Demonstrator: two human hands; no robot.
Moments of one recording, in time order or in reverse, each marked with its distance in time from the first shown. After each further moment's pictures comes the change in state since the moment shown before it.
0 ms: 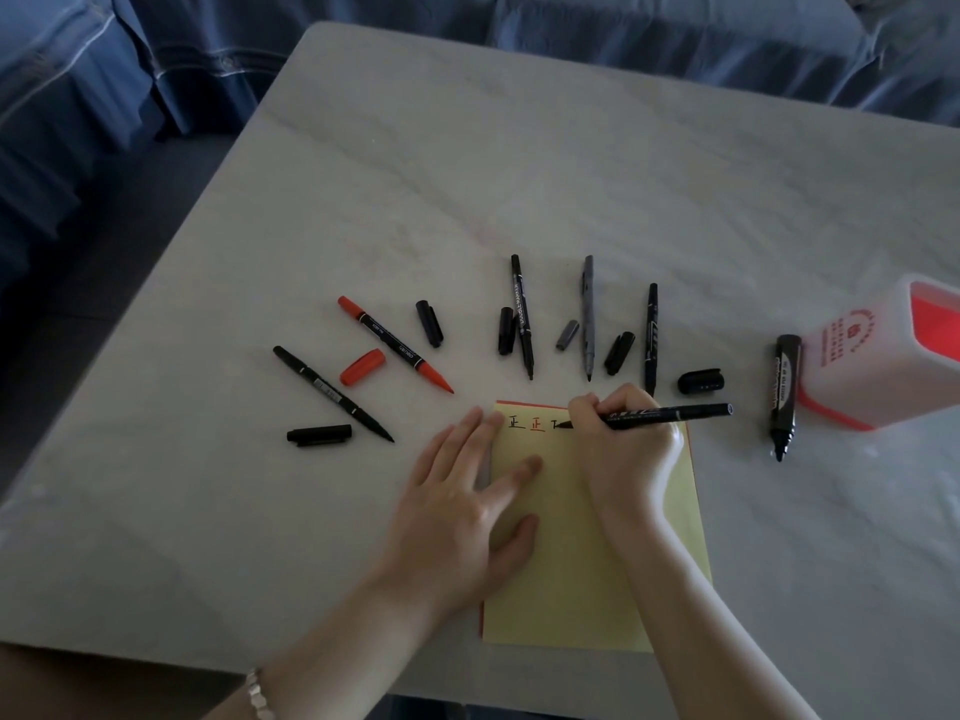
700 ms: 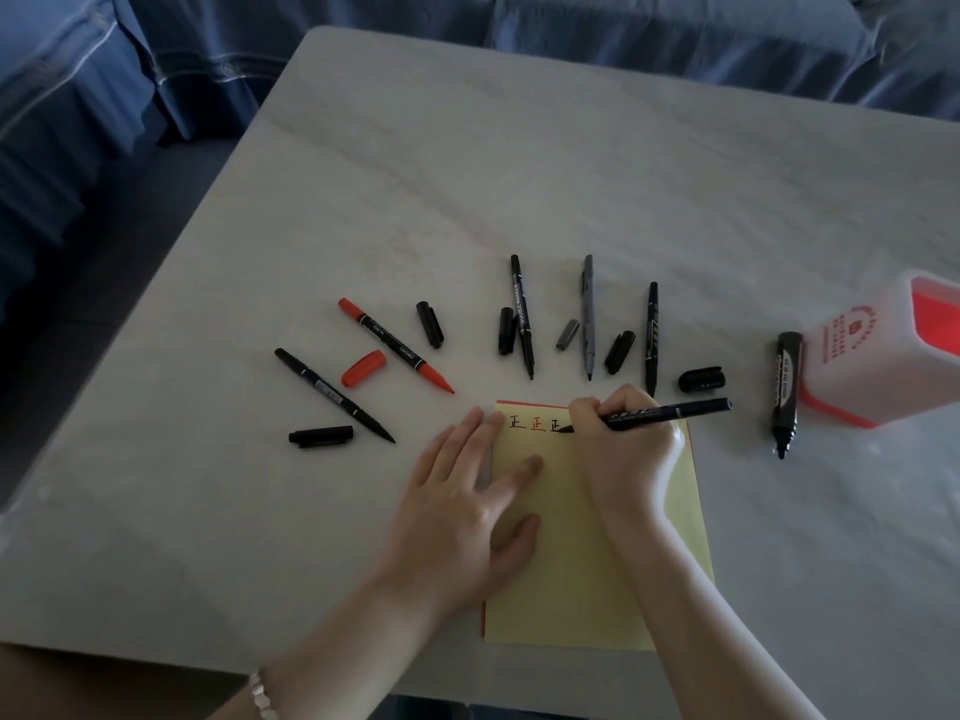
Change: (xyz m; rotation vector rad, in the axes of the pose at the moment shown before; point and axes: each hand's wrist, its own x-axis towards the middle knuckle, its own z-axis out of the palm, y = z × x) left_hand 0.000 0.001 -0.002 0.021 0.006 0.003; right_hand 0.001 0.002 0.000 -0.010 -0.005 -0.014
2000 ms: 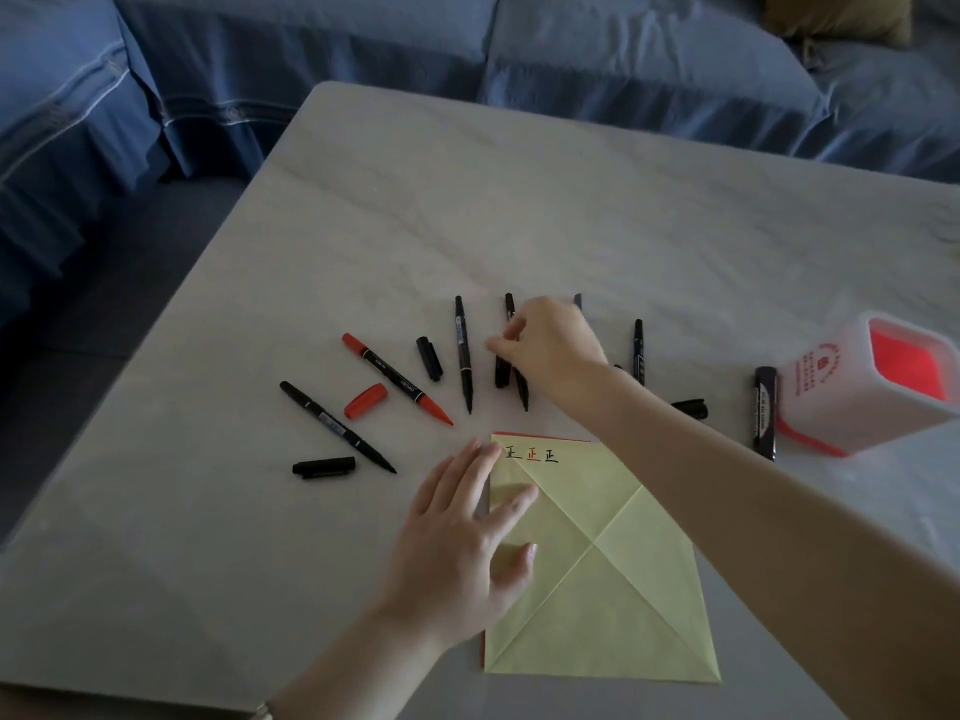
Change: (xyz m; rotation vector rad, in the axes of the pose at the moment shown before) left_hand 0.000 -0.002 0.005 -0.010 0.036 0.040; right_hand 0.076 -0.078 0.050 -0.540 -0.614 -0.235
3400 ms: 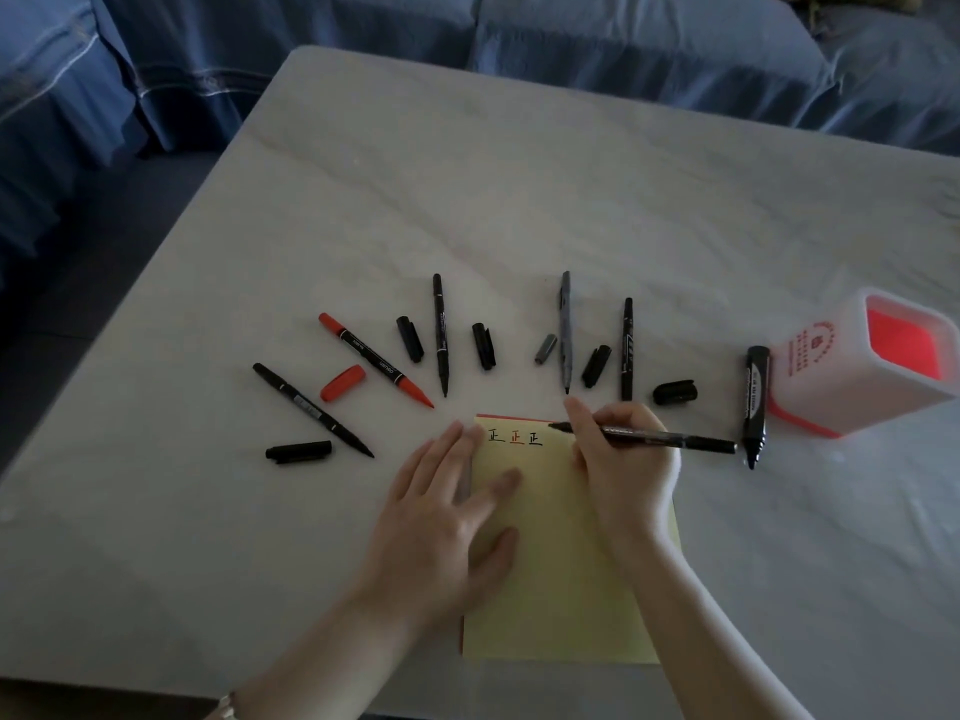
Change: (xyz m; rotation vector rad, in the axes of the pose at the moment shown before) left_hand -0.001 0.002 -0.004 -0.012 -0.048 -0.045; right_hand -0.107 0.064 0.028 0.732 0.528 0.245
